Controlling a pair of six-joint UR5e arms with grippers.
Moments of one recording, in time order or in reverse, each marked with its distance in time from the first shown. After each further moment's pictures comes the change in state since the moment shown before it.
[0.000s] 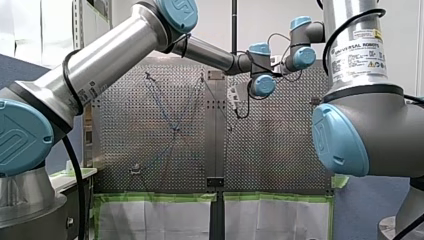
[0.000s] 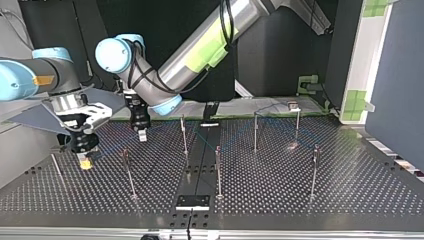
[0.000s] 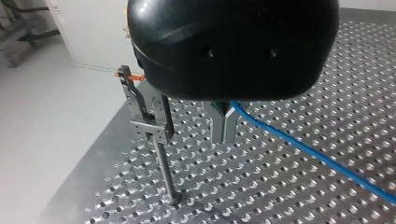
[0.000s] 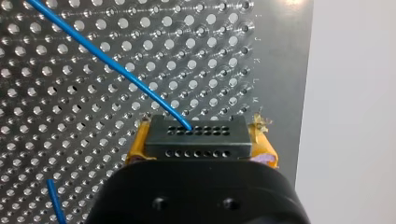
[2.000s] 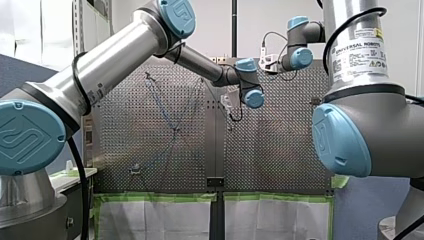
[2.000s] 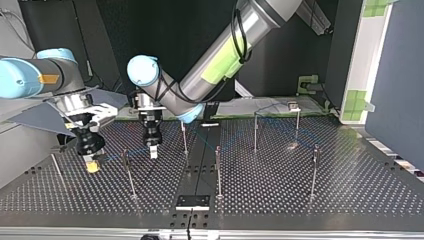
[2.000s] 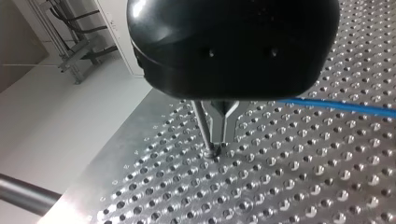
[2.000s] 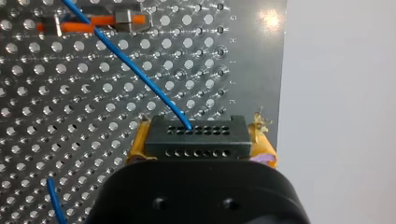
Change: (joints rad) left arm 0.090 -0.002 -0.109 0.340 0.103 0.070; right arm 0.023 -0.001 0.002 -0.061 -0.044 -0.006
